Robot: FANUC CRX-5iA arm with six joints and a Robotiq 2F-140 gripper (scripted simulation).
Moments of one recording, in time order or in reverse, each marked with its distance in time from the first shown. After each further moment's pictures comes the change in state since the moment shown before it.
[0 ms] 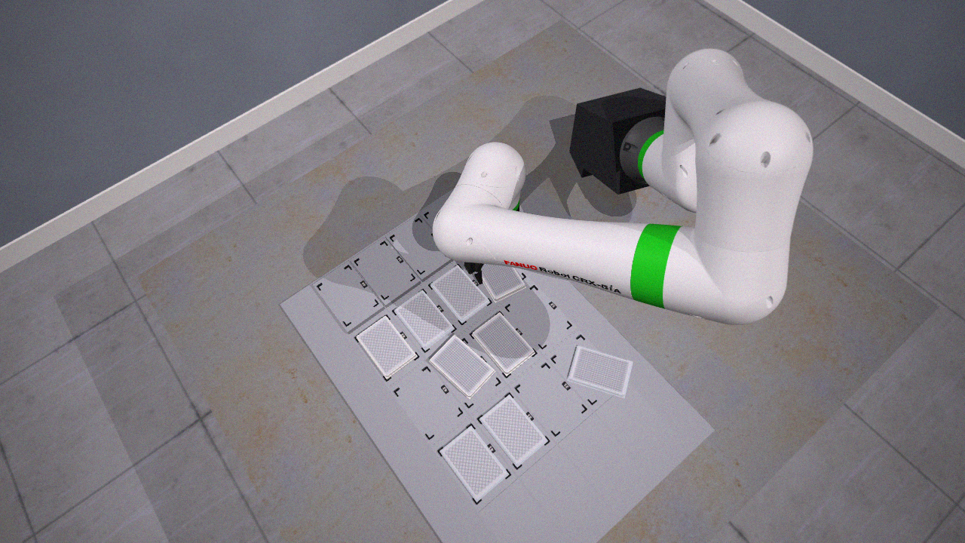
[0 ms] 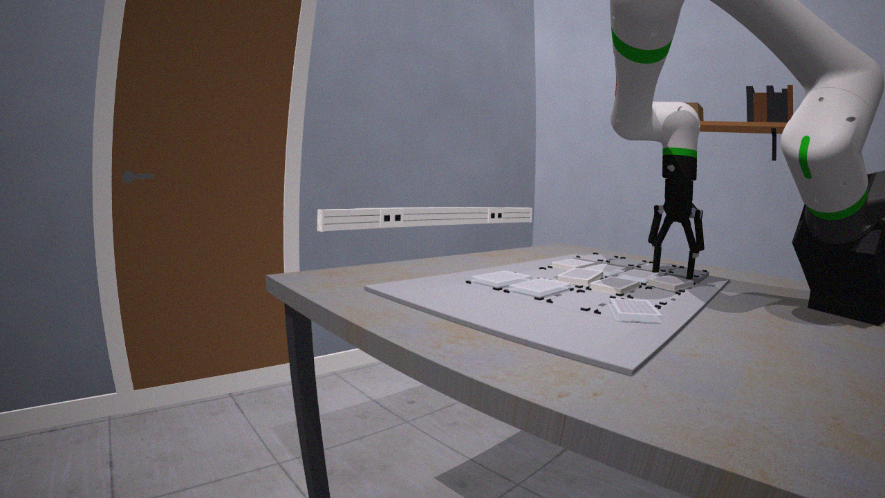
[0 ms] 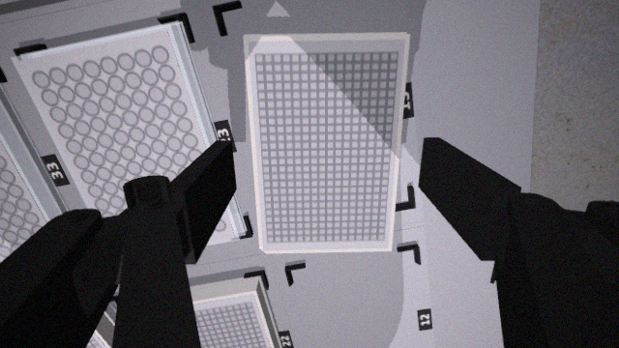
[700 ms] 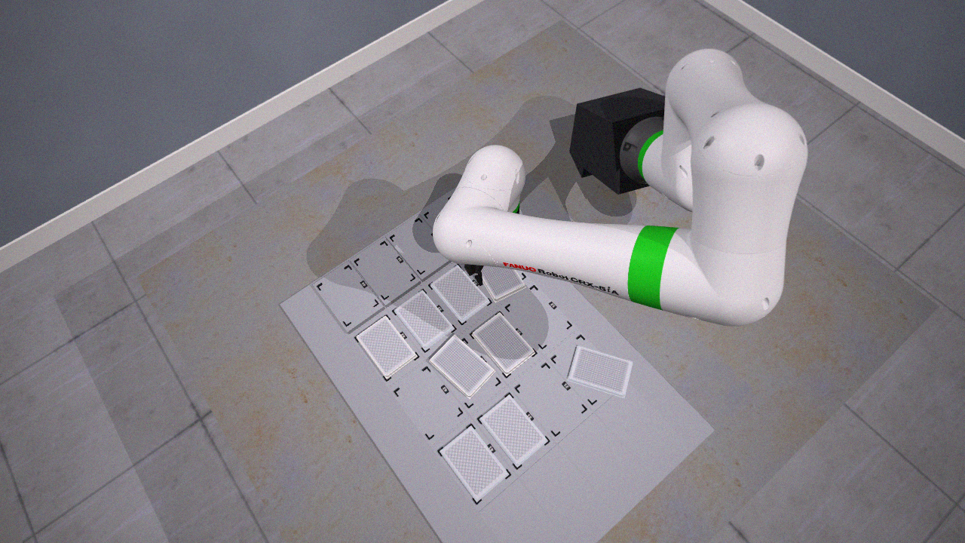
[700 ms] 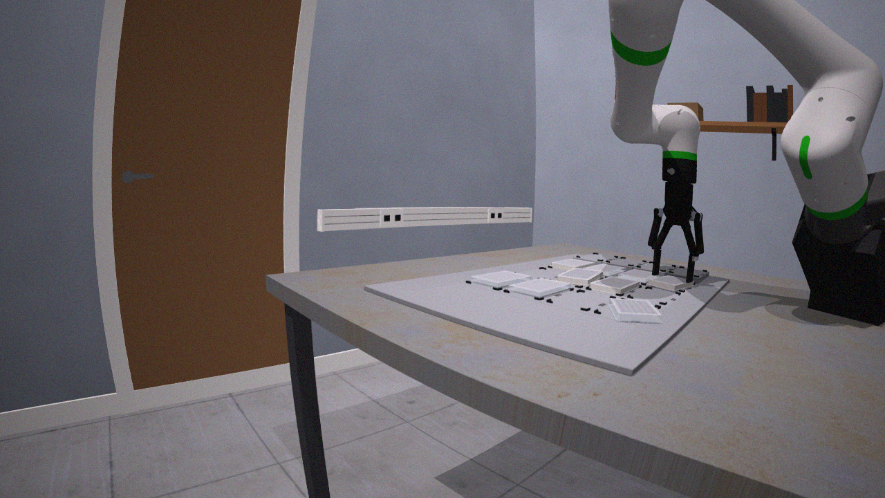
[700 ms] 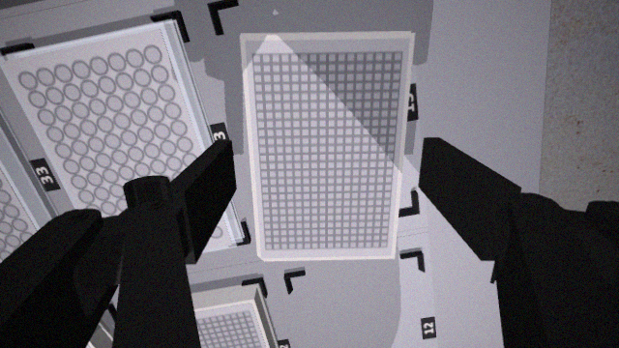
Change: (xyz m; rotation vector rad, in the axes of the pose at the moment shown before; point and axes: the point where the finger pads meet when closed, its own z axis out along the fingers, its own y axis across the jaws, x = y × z) arm 0.000 0.000 0.008 0.000 0.000 0.000
